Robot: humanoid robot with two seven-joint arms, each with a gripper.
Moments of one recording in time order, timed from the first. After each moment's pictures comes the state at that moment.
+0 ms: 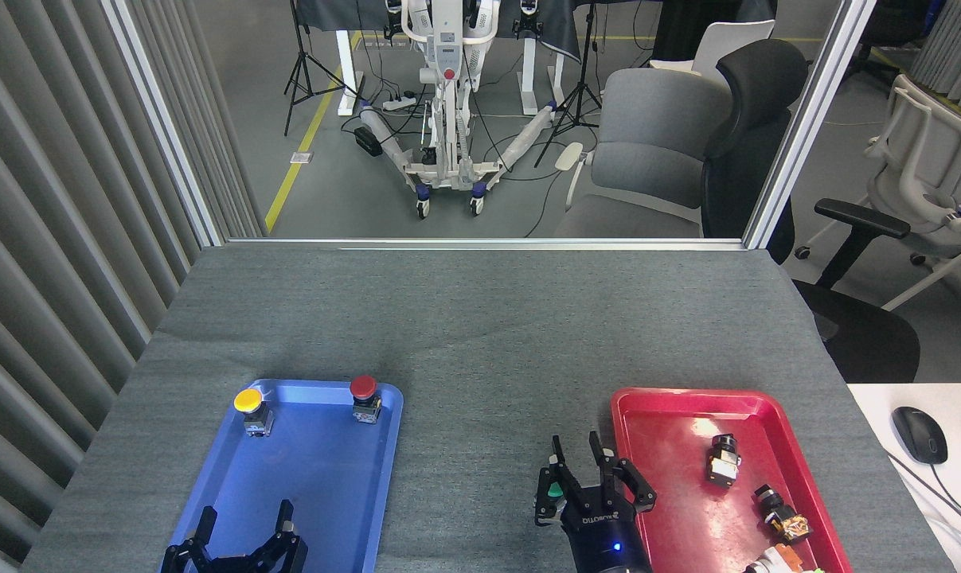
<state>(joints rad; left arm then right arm) 0.21 0.10 -0.01 -1.53 -1.31 0.00 0.32 0.02 0.13 0.24 -1.45 1.61 0.13 -0.06</state>
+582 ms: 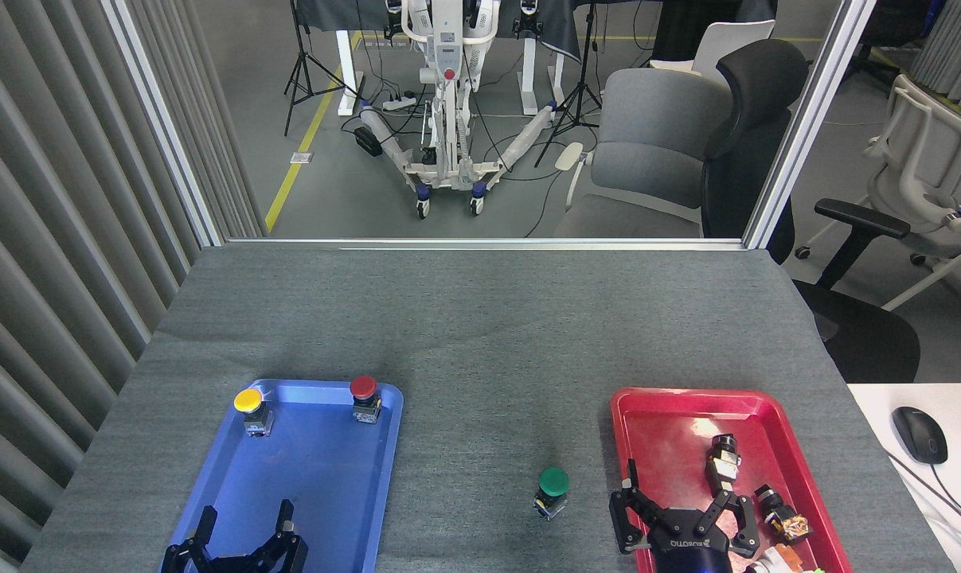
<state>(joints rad) 0.21 0.10 -0.01 -1.53 -1.30 0.00 0.31 0.15 0.07 0.07 -1.59 1.60 0.13 -0.07</state>
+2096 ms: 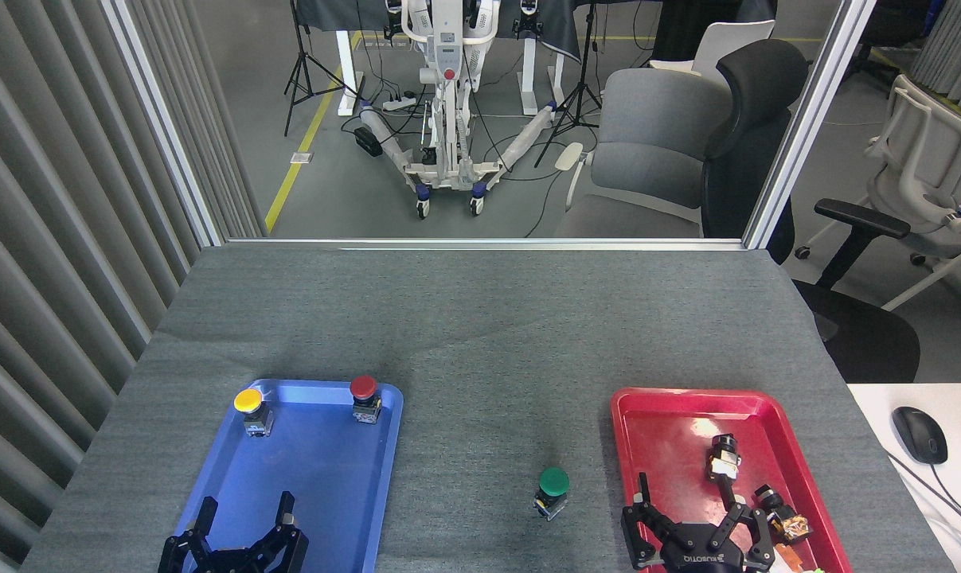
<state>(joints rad) 0.22 0.10 0.00 -1.58 -1.30 -0.02 0.31 0.19 0.03 0.07 -1.63 1.59 0.13 -0.06</state>
